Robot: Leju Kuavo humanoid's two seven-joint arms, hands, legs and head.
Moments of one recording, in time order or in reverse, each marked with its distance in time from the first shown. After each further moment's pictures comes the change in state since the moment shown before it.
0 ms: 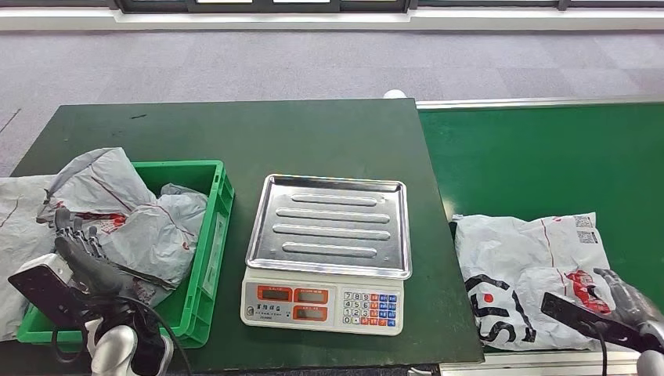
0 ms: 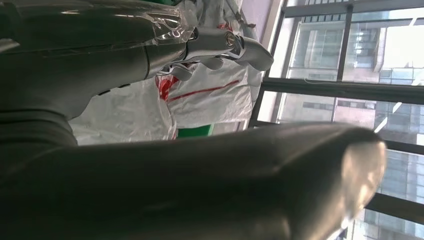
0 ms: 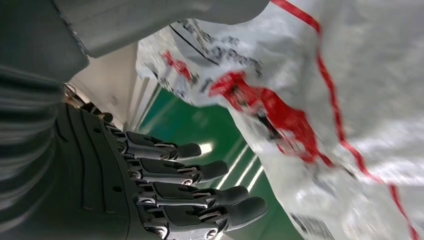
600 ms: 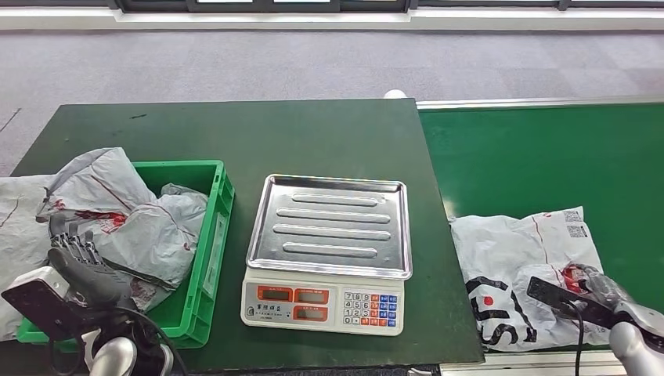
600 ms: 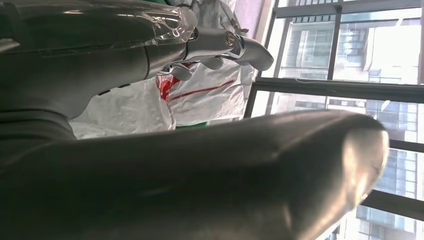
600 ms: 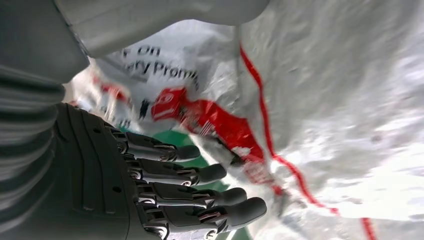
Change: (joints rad) left arm 0.055 -0.020 -0.013 -0.069 -0.034 -0.005 -0.007; right arm -0.283 0.032 0.181 0.387 -0.041 -0.064 -0.046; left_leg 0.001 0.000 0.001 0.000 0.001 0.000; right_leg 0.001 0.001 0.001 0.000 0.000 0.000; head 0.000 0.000
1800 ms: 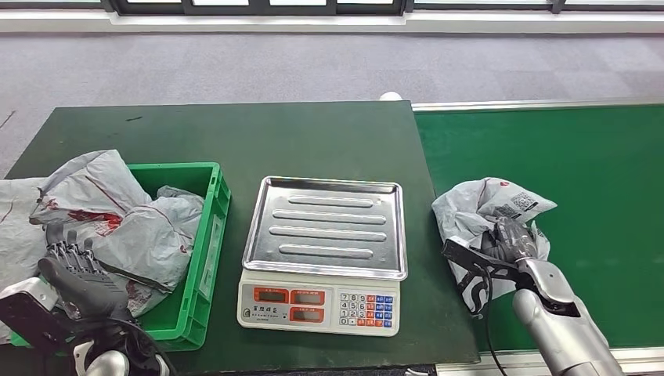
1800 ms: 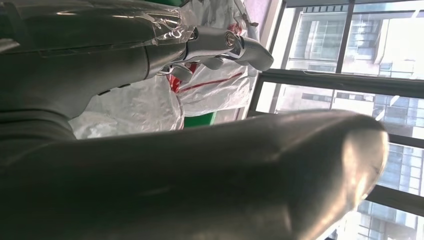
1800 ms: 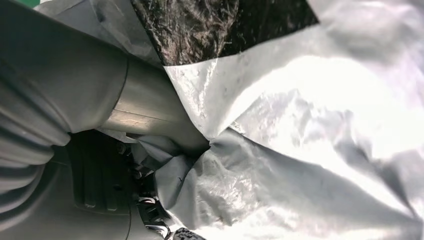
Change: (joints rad) left arm 0.059 -0.021 0.016 -0.074 0.013 -0.040 0.034; right arm -0.129 0.216 0.253 -0.121 0.003 -0.361 -0.025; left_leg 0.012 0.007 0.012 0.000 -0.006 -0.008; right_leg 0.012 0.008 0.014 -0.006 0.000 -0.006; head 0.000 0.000
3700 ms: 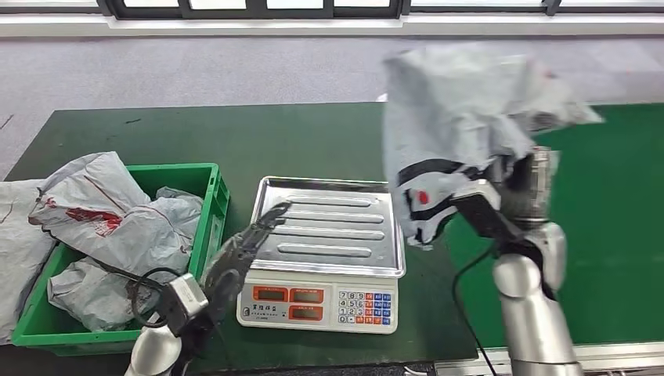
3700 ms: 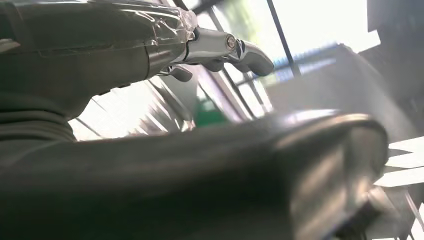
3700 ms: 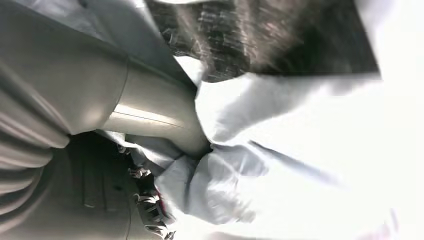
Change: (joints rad) left arm -0.168 0.081 -0.310 0.103 -0.270 -0.933 -0.029; right arm -0.003 0.336 -0.228 -0.469 -0.211 -0.216 -0.323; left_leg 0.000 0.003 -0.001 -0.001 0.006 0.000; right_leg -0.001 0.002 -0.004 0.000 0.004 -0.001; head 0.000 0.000
